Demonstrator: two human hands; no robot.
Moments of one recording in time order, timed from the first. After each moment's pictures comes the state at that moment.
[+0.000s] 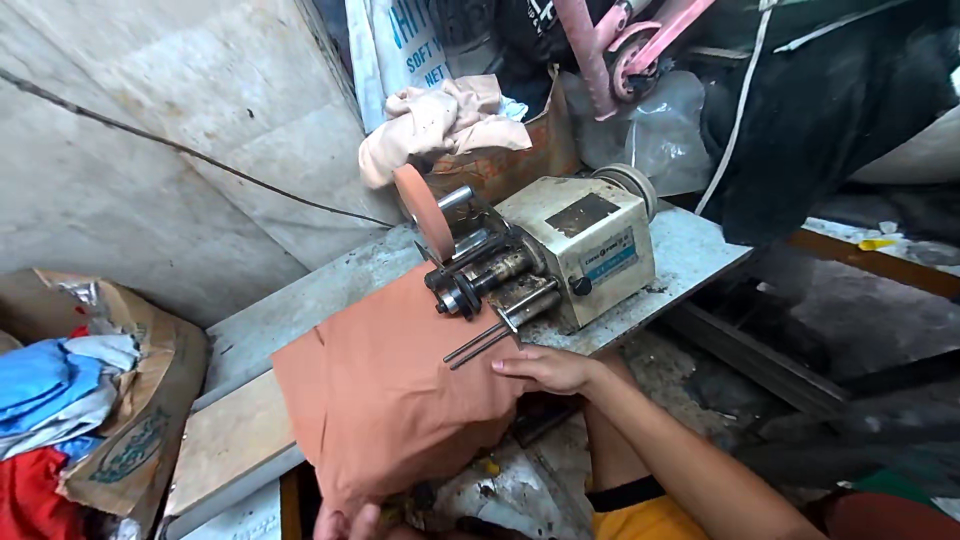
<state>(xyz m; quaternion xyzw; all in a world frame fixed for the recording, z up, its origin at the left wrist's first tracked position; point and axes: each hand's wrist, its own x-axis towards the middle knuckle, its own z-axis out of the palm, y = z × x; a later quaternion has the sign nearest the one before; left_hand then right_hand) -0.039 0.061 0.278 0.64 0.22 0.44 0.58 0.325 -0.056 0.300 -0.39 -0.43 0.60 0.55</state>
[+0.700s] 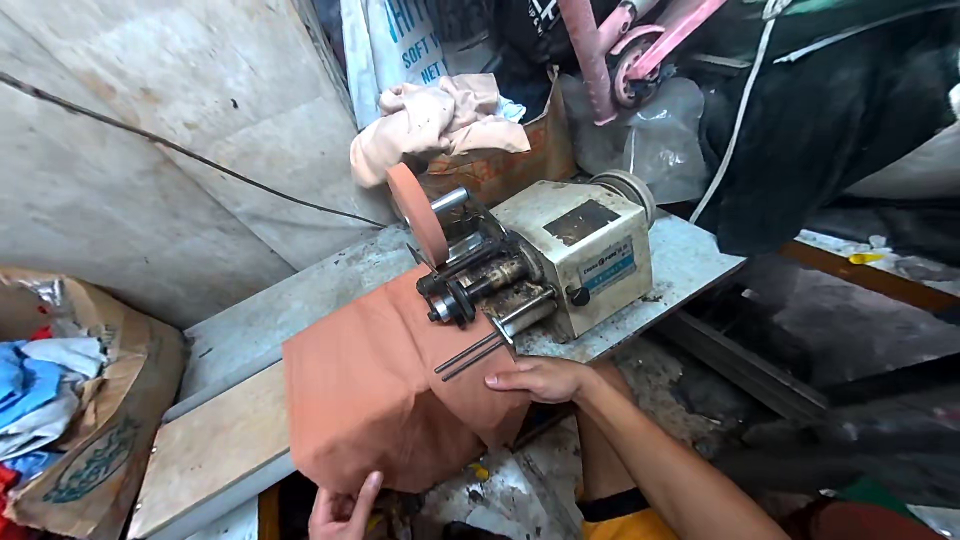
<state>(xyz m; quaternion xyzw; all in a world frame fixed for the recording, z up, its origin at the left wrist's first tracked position) -0.010 0.072 0.274 0.64 0.28 0.48 0.52 0.332 -0.053 0.289 -0.38 -0.44 0.62 0.53</state>
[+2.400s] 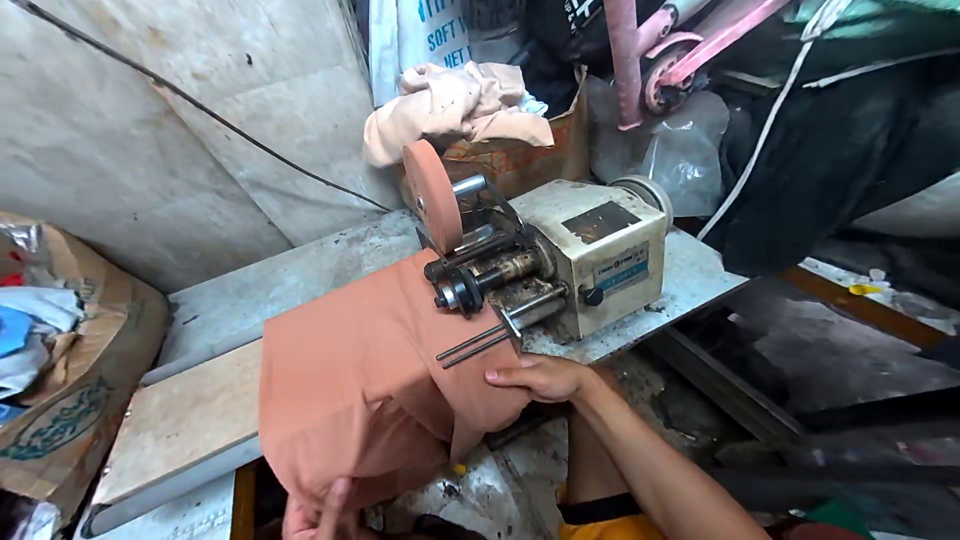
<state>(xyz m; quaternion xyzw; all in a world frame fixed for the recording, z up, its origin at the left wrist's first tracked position) -0.011 0.057 0.256 0.54 0.26 0.56 0.57 0.332 -0.053 0.286 -0.36 -0.44 0.63 0.53</state>
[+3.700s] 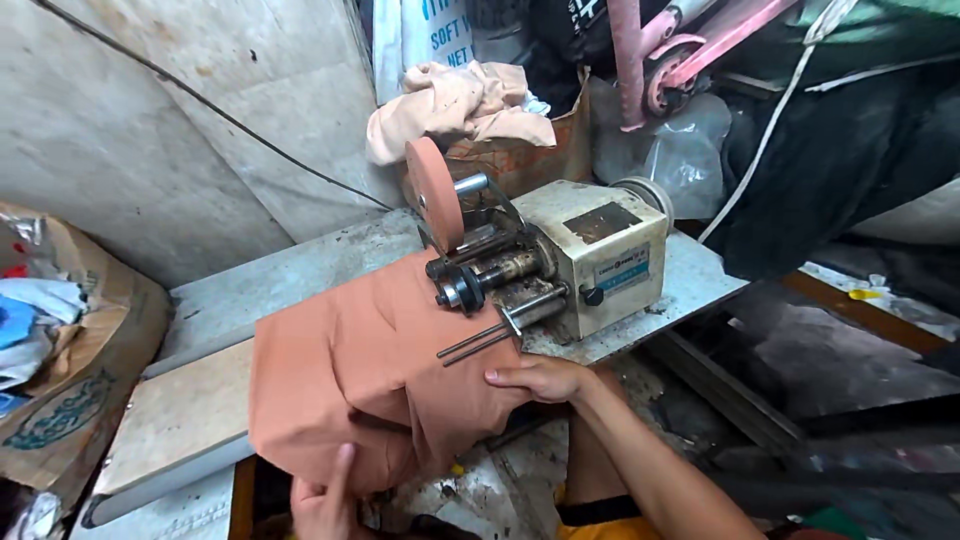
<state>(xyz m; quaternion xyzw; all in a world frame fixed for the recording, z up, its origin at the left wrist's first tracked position) 0.009 0.061 0.263 0.53 0.32 0.57 0.54 0.332 -0.054 0.289 -0.37 -0.45 0.62 0.52</state>
